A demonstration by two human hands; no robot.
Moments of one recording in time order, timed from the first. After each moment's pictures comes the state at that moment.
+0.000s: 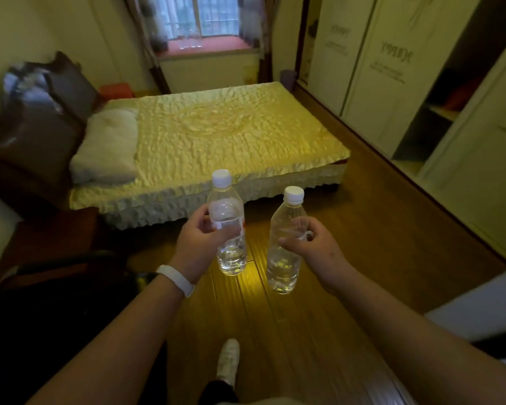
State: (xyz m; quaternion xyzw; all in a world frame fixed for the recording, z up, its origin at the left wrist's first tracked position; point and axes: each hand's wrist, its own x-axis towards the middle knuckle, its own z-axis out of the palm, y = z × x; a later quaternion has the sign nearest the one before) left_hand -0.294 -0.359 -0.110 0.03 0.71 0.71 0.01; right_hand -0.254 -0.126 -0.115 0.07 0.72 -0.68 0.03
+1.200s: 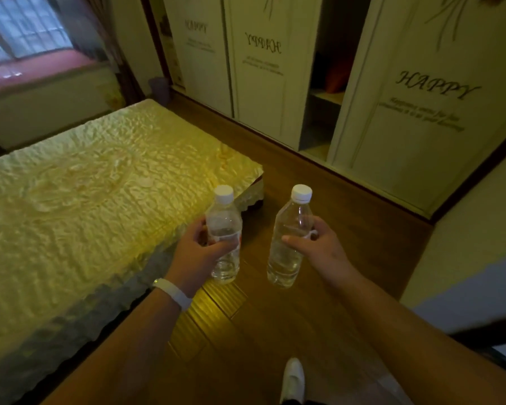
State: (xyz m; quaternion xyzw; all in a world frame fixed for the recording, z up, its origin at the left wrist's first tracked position) left_hand -0.718 -0.100 -0.133 0.20 0.69 0.66 0.21; right_hand -0.574 0.098 -0.124 0.27 0.66 -0.68 -0.16
